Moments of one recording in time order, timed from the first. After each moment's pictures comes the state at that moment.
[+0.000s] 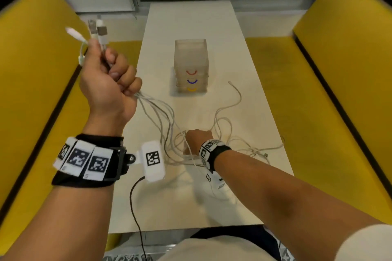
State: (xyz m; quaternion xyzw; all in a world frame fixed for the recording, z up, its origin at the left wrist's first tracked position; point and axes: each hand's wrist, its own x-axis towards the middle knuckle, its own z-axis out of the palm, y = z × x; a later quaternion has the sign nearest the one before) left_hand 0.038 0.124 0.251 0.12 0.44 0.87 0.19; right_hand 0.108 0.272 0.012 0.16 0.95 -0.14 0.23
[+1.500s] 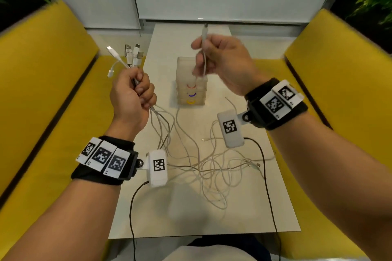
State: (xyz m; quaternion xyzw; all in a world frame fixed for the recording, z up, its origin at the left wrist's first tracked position) left_hand 0.042 0.127 0.235 0.15 0.46 0.85 0.20; right_hand 0.136 0.322 0.295 0.04 0.72 -0.67 -0.18
